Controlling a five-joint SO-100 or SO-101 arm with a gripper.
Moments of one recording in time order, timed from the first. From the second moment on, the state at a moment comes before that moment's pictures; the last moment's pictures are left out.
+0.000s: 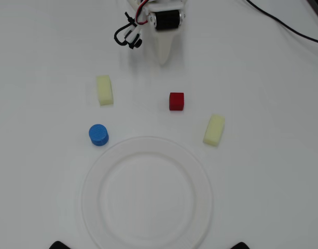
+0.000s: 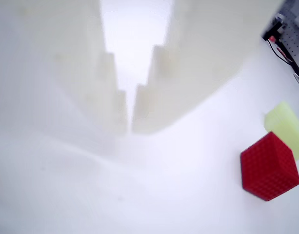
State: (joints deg) arm -11.2 187.5 175.7 75.2 -4.7
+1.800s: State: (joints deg) arm -8.9 161.9 151.8 76.3 -3.6
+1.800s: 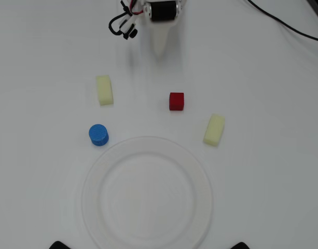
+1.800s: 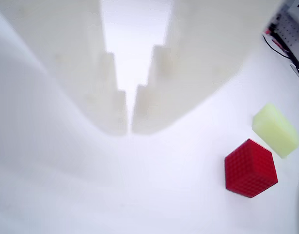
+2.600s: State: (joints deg) arm -18.3 106.7 114.0 72.8 -8.3
